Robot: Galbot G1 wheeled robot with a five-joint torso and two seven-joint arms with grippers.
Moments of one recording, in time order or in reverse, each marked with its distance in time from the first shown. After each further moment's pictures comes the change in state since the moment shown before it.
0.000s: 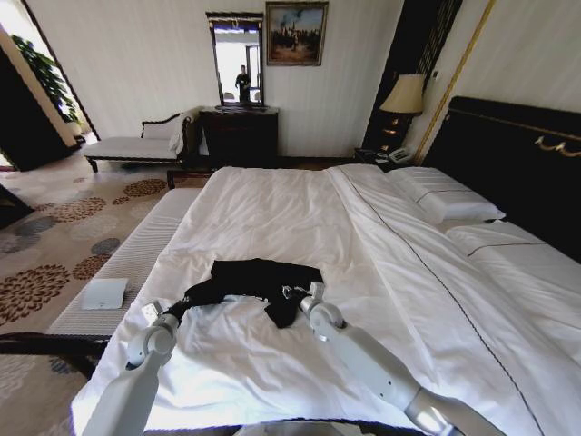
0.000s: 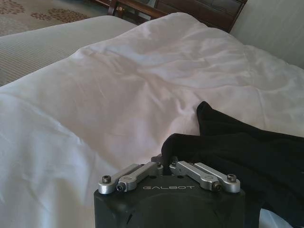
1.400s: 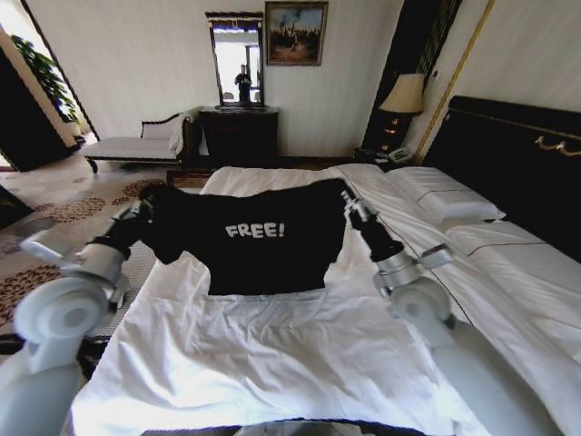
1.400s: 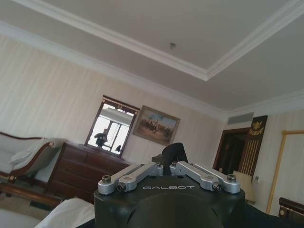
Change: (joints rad) left arm -0.025 0.316 -0.401 -0.716 -0.496 -0.091 -0.088; right arm -0.258 -0.380 0.668 0.874 0.175 0.392 -0.401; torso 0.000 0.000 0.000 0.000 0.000
